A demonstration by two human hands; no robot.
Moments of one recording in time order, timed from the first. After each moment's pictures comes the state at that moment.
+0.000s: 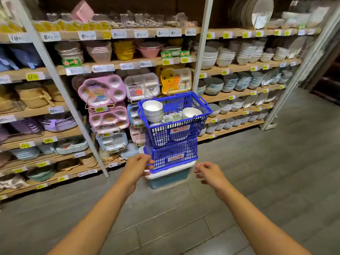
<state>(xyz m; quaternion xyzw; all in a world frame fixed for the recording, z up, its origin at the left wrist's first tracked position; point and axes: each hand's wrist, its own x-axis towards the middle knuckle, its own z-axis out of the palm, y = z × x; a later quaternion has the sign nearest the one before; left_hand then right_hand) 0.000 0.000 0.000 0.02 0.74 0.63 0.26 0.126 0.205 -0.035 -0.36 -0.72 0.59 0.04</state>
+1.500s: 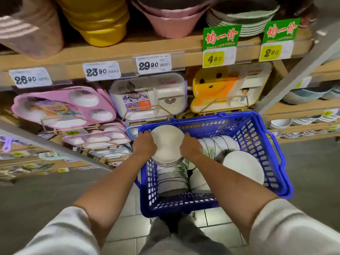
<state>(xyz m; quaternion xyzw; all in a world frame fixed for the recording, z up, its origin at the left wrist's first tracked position) -0.549 0.258 -0.155 0.02 0.97 0.10 0.21 -0.494 0.412 -0.158 -0.22 -0.92 0.22 -0.23</state>
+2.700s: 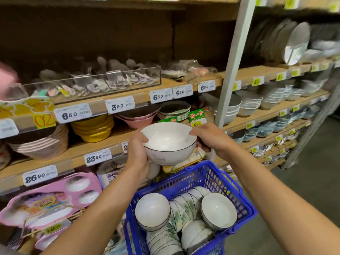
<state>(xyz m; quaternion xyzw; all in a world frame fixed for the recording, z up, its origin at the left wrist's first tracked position) -0.499 0.300 0.133 0.02 0.55 0.81 0.20 -0.413 0.474 0.158 -0.22 -0.79 0.56 0.11</state>
